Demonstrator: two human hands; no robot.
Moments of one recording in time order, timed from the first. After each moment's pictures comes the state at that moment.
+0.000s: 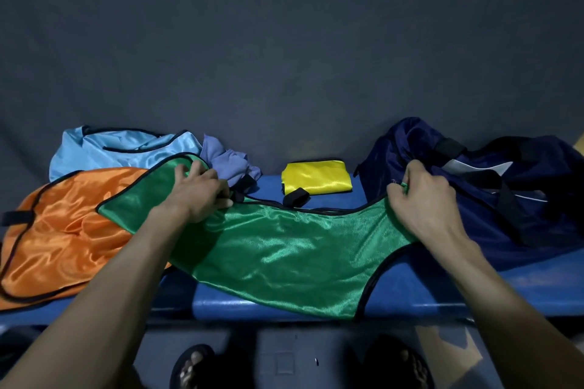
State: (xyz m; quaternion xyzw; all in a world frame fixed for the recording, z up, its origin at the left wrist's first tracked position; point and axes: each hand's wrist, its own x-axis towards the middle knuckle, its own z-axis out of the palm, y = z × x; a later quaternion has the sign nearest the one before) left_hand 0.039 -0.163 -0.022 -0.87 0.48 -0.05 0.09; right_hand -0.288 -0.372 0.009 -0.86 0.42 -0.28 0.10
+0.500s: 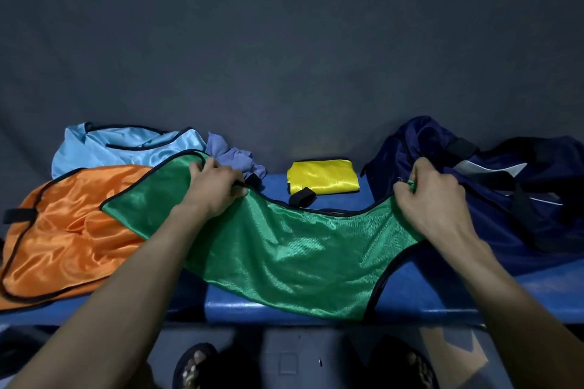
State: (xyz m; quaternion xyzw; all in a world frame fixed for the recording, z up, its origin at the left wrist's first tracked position) left_hand 0.039 -0.185 -0.033 -0.89 0.46 -0.08 -0.05; right_hand -0.279 -0.377 0.008 -0.86 0.43 -0.27 0.08
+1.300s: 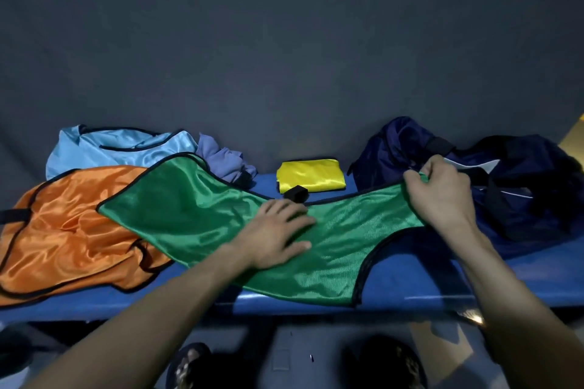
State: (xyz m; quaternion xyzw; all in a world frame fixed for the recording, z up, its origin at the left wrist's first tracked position) left_hand -0.078 -0.204 -0.078 -0.72 0.69 -0.02 -0.05; right_hand -0.311 -0.389 0.019 -0.78 0.48 -0.34 0.21
